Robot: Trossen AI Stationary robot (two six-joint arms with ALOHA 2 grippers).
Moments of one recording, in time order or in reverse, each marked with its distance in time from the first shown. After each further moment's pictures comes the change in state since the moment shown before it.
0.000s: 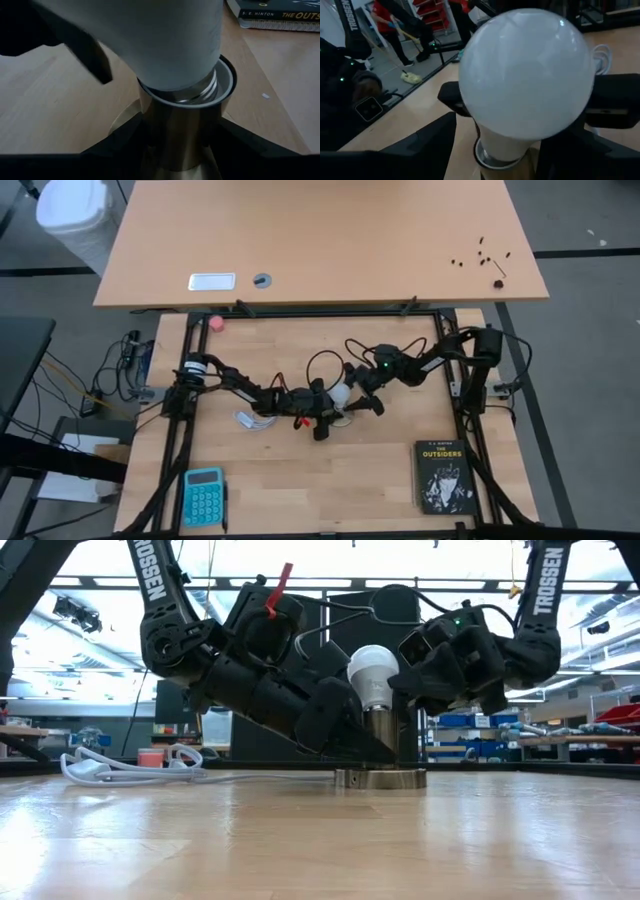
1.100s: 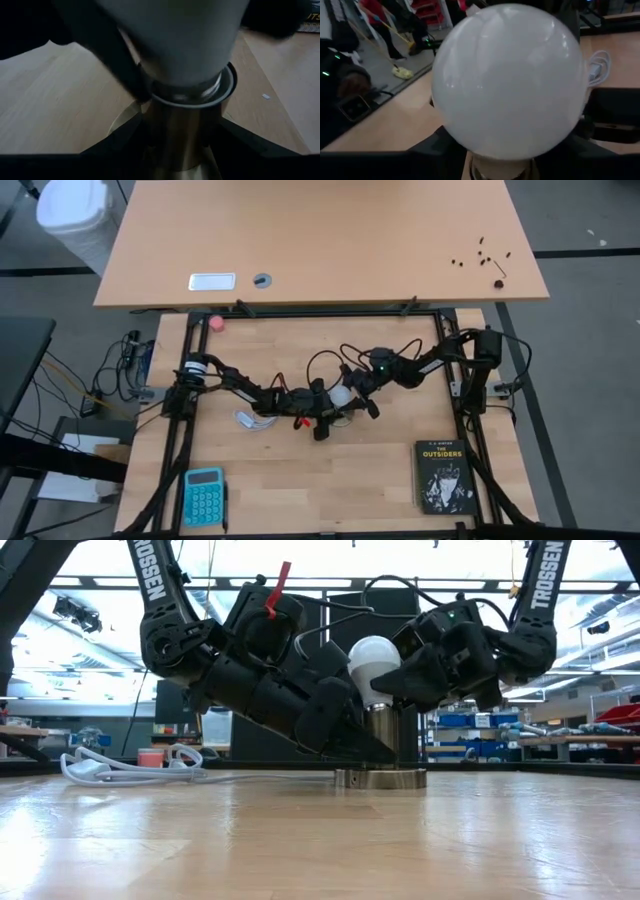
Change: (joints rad) left arm 0.000 0.000 0.000 0.000 -0.005 -0.005; right arm 0.052 0.002 0.041 -0.057 0.084 -0.049
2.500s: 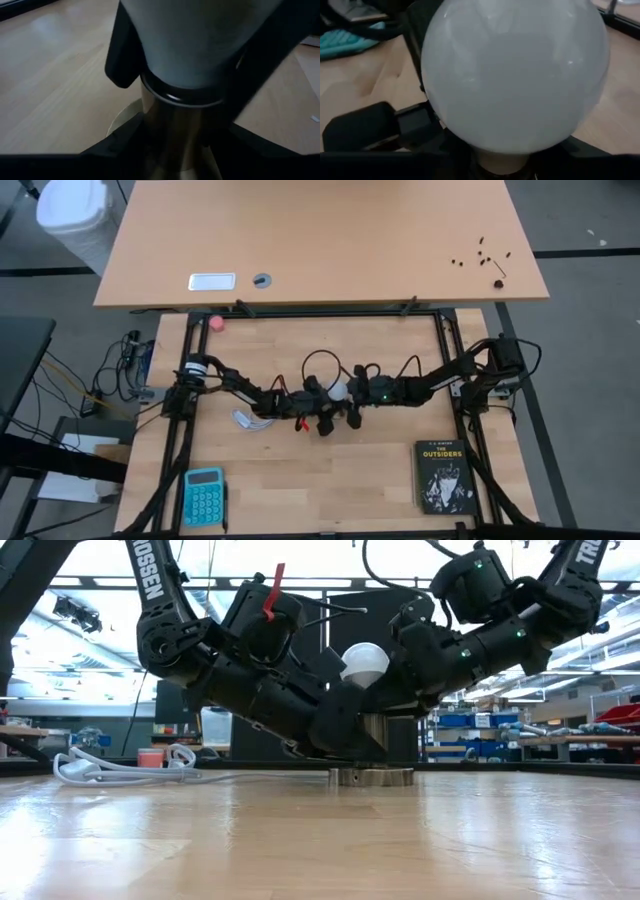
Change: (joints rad) left arm -0.009 0.001 -0.001 0.002 -0.215 -0.130; right arm 0.302 -0.135 0.001 -0.282 0.918 0.126
